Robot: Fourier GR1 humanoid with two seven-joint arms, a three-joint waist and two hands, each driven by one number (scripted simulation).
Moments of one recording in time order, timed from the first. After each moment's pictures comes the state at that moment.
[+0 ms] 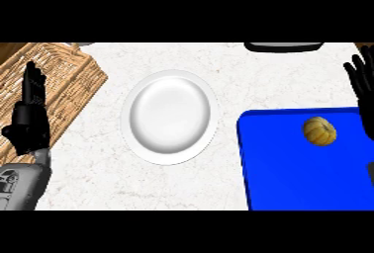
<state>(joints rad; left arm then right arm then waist) -0.25 0.39 -0.01 -1.38 0.05 0.45 -0.19 -0.26 -0.50 -0.05 -1.50 -0.41 -0.08 -0.07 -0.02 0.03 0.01</state>
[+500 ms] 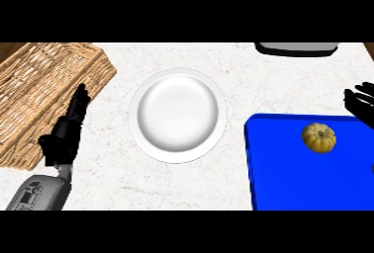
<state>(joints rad) -0.18 0.34 -0.14 -1.35 0.12 0.26 -0.15 -0.29 -0.52 -0.11 -1.18 -0.26 -0.50 0.21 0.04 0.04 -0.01</state>
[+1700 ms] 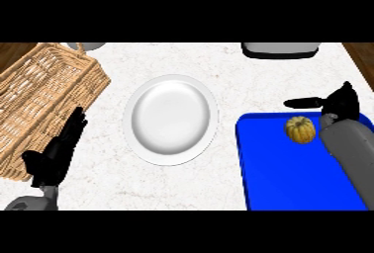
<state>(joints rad) -0.05 0.37 -0.10 -1.32 0.20 0.09 -0.15 -0.59 -0.51 0.29 -0.98 0.37 -0.65 1.14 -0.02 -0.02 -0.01</state>
